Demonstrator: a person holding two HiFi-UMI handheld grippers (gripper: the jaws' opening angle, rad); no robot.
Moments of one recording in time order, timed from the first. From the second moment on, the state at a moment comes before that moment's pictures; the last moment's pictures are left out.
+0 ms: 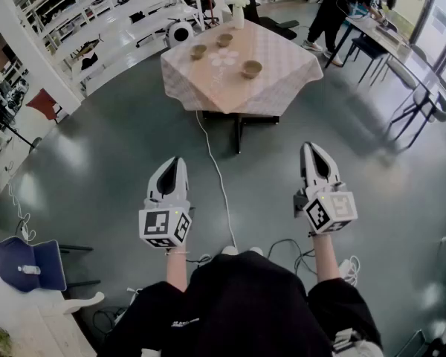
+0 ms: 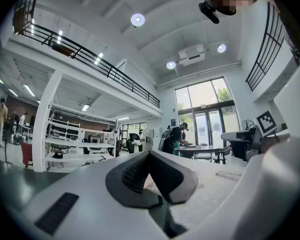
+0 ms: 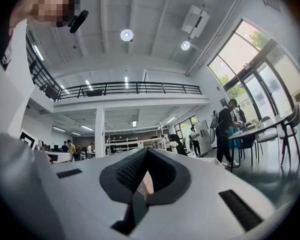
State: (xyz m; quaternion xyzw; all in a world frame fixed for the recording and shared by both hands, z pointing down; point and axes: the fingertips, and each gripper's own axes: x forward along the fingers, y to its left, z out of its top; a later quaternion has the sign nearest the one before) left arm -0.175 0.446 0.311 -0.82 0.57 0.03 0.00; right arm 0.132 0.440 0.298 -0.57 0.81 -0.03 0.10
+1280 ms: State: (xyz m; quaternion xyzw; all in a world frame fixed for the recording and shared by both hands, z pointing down) left arm -0.104 0.347 0.357 -0.81 0.58 0.00 -0.04; right arm 0.176 0.331 0.349 -0.55 0.83 -0.08 0.10
